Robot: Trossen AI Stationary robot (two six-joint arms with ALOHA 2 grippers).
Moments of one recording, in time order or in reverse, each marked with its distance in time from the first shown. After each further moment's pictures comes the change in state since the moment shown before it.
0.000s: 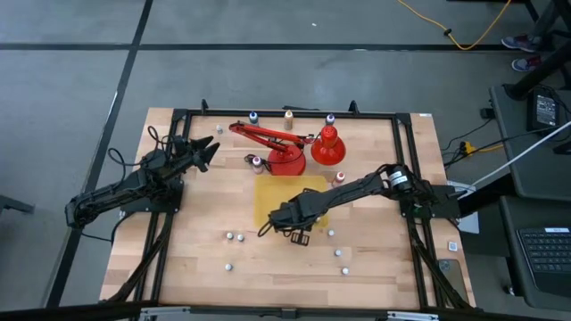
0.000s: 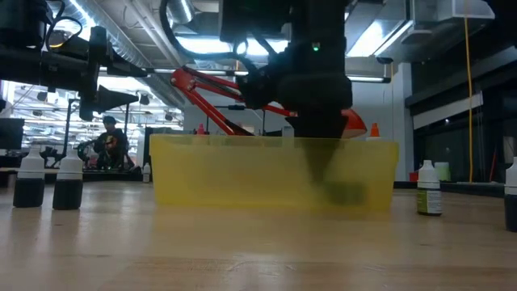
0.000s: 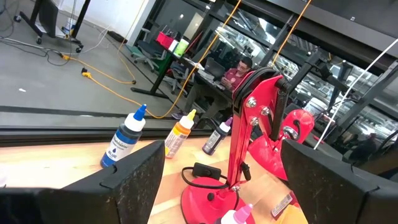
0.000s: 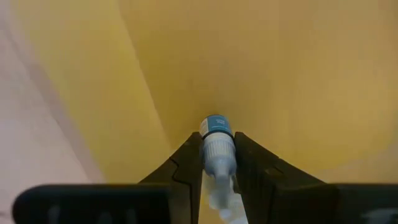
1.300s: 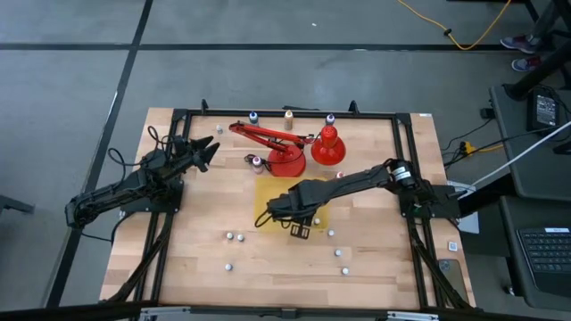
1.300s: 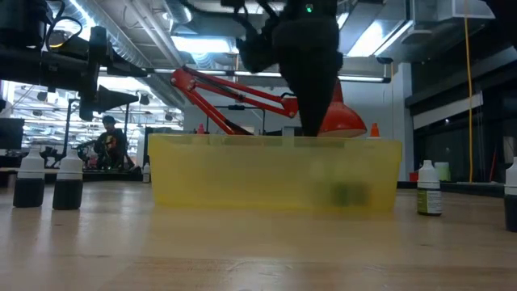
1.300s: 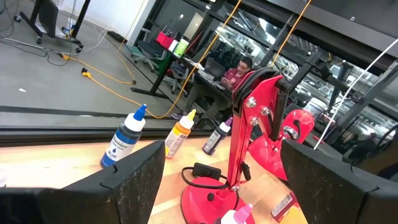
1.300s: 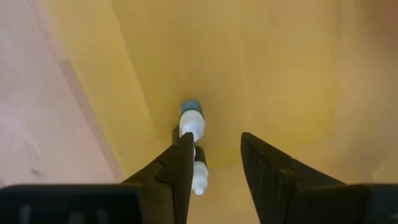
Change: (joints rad) left arm 0.000 0.000 0.000 0.000 0.000 0.000; right arm -0.042 -0.043 0.137 -0.156 -0.027 -0.046
